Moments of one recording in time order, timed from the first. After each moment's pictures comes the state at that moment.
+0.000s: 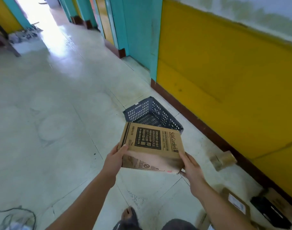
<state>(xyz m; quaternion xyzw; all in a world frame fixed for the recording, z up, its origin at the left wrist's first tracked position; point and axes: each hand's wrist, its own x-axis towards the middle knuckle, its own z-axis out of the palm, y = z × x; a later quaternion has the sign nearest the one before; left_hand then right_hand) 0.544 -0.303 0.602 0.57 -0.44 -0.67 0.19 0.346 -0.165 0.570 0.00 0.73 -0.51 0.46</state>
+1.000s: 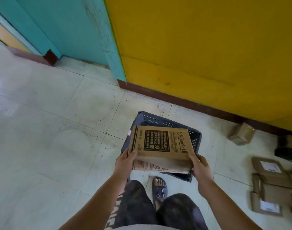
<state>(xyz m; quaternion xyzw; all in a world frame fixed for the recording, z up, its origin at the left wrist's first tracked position) 0.342 -0.781 0.477 0.49 -0.58 -0.63 -0.15 0.252 -0.566 0.472 0.30 0.73 -0.53 0.32</state>
